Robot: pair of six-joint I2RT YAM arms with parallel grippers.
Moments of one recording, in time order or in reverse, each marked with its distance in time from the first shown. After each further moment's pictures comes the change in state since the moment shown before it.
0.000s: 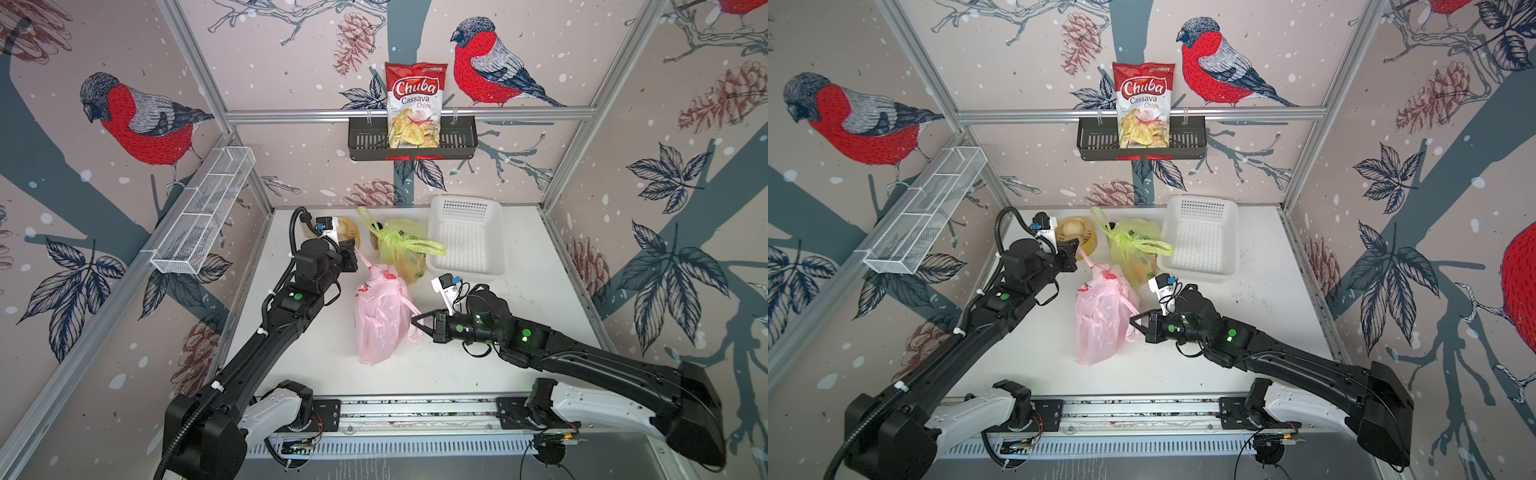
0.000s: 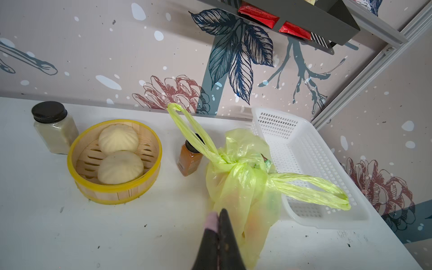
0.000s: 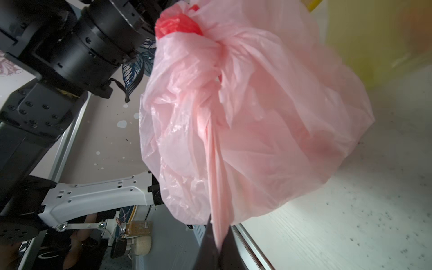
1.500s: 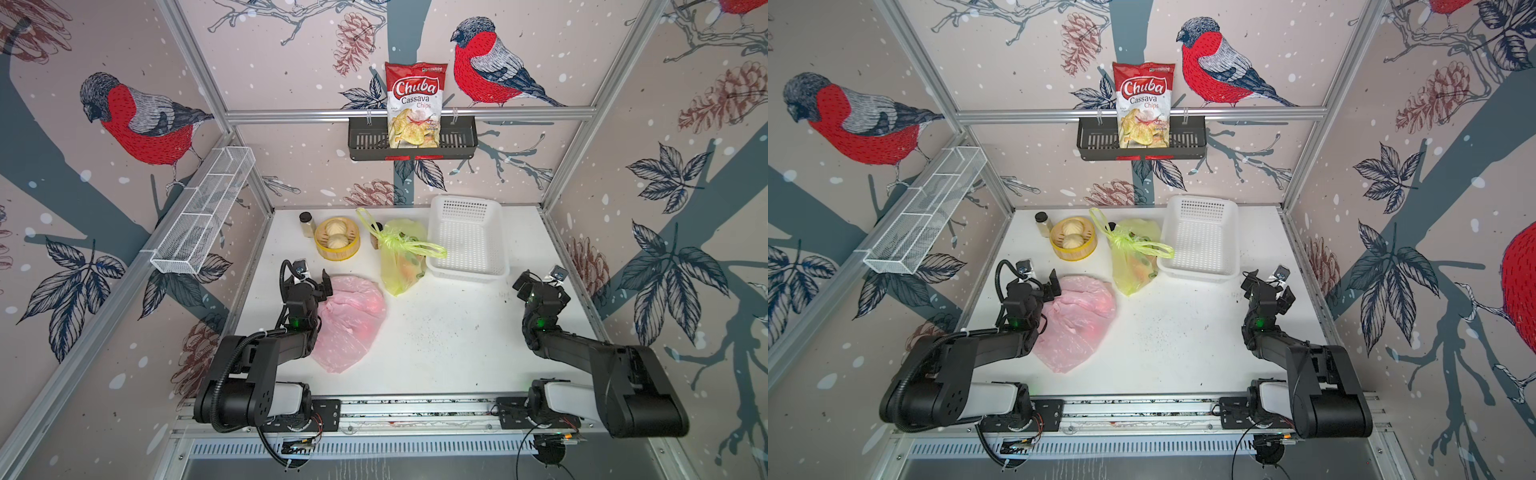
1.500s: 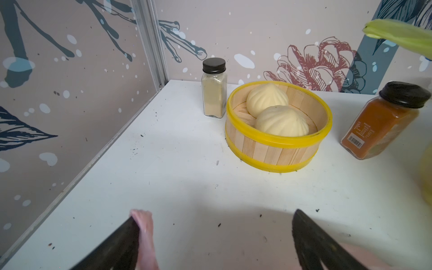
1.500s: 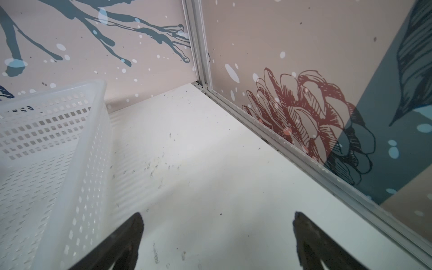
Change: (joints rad) left arm 0.276 0.326 -0.622 0.973 -0.255 0.298; right arm -0.970 0.299 -0.421 0.842 0.723 -0.594
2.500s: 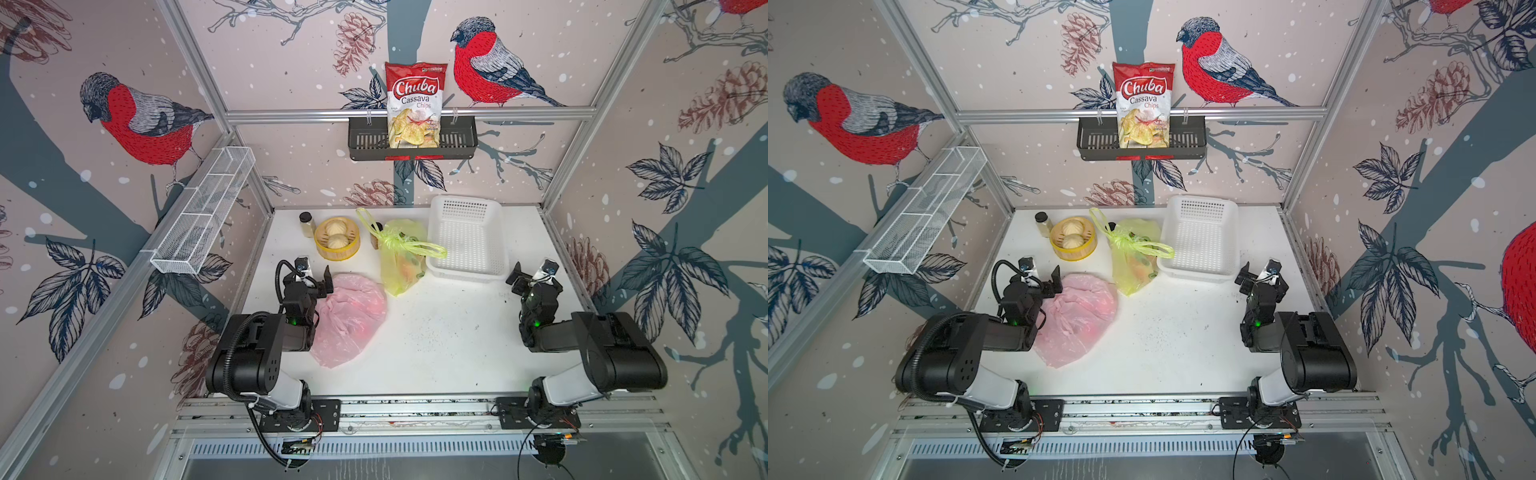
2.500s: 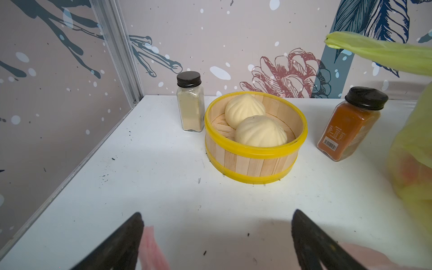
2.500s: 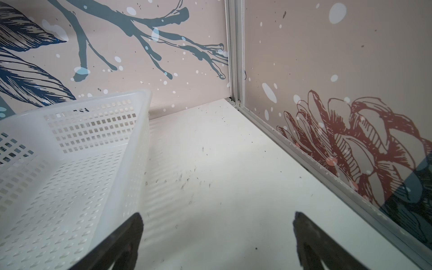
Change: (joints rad) left arm 0.060 0.118 0.050 0.127 0.171 0.034; right arm -0.018 0.208 0.005 0.332 -0.134 -0.095
